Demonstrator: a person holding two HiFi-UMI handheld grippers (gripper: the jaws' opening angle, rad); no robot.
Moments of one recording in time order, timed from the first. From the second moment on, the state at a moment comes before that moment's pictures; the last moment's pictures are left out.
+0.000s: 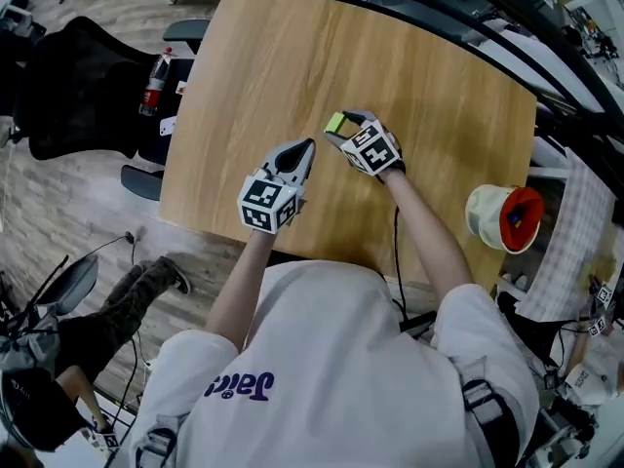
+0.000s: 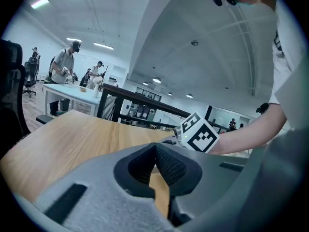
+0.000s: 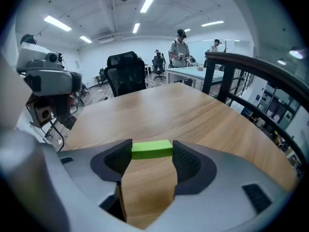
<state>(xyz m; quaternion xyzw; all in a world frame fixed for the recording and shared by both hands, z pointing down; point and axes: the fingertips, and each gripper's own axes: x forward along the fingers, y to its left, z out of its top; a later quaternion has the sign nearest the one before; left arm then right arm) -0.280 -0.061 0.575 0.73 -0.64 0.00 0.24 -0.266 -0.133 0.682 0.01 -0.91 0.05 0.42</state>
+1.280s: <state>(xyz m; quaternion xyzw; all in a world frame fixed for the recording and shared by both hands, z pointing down) 0.064 -0.160 0.547 0.93 -0.32 0.06 0.17 0.198 -0.178 0.507 0.30 -0.87 0.06 0.39</state>
